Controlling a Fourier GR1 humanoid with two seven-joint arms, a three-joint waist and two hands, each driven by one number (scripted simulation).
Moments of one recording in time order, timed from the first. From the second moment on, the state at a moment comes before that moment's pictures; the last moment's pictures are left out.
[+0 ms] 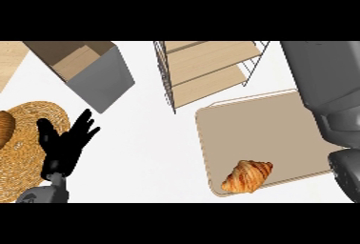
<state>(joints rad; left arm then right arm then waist) -0.06 0.19 0.06 -1.37 0.14 0.00 0.28 -1.44 -0.23 -0.10 -0.72 0.61 0.19 0.16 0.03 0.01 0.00</state>
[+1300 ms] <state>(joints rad) -0.06 0.19 0.07 -1.38 0.13 -0.01 0.29 -1.55 -0.22 -0.40 -0.56 0.37 0.06 0.19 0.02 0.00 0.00</state>
